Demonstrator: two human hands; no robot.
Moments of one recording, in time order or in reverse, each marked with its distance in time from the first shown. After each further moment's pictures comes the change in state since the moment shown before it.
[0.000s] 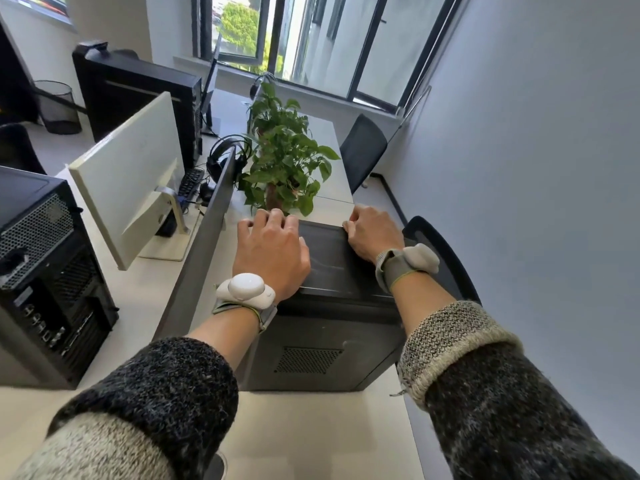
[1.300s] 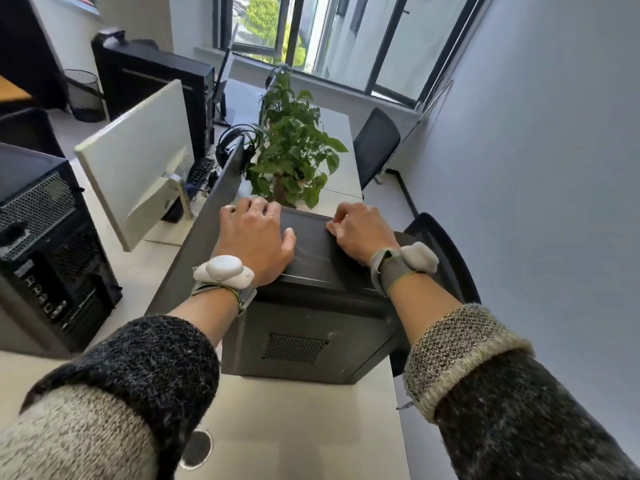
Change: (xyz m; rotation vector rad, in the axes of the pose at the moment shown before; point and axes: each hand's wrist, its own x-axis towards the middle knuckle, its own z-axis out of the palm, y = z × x) left_hand 0.003 0.002 0.002 0.066 -0.072 -0.081; right_hand -0.018 0.005 -0.012 0.130 -0.094 -0.145
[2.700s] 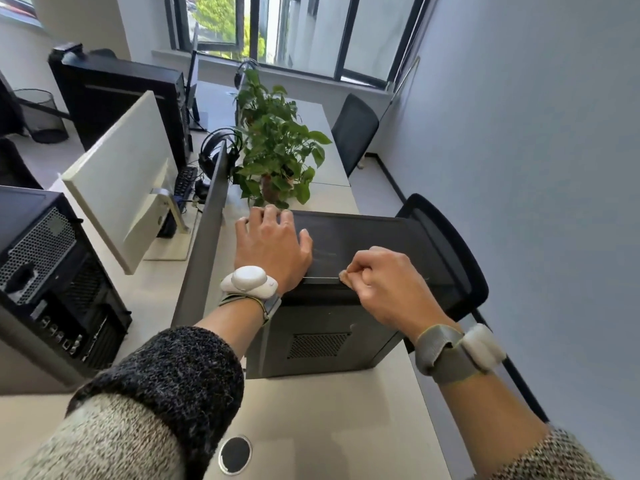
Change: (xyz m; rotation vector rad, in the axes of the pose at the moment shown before) left_hand -0.001 -0.005 0.003 -0.034 -0.058 0.054; right_hand -0.127 -0.018 0.006 0.098 0.056 0.044
